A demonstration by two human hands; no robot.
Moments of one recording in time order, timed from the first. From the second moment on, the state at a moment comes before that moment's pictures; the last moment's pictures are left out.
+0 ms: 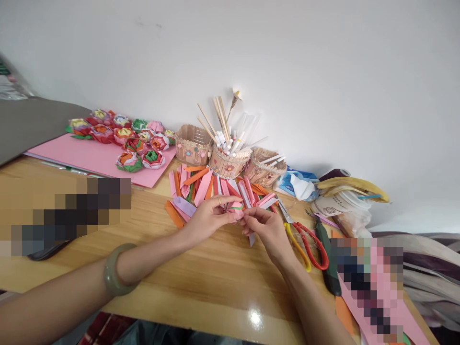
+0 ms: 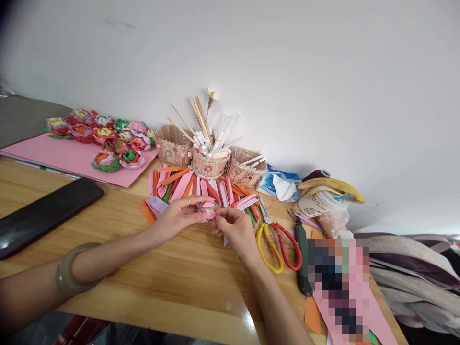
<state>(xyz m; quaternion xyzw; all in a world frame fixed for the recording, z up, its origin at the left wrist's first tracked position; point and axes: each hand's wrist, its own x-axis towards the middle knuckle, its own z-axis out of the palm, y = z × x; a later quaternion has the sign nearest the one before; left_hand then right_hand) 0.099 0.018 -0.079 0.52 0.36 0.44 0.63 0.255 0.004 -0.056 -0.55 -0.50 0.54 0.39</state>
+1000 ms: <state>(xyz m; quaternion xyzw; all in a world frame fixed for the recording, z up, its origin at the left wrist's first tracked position) 0.097 0.020 -0.083 0.60 0.38 0.46 0.53 0.262 0.009 -0.062 -0.51 -0.52 0.59 0.37</state>
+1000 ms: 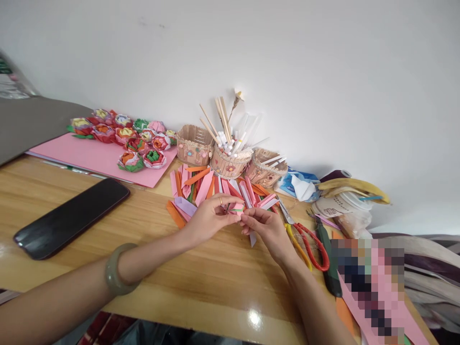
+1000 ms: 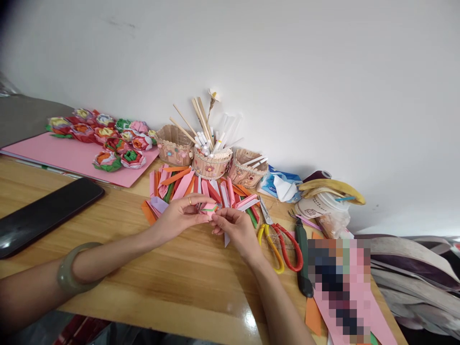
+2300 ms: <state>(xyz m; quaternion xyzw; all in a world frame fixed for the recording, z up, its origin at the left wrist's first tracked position) 0.097 0.022 -0.076 0.55 0.34 0.44 0.62 0.263 0.009 -0.059 -0.49 -0.49 0.60 0.40</state>
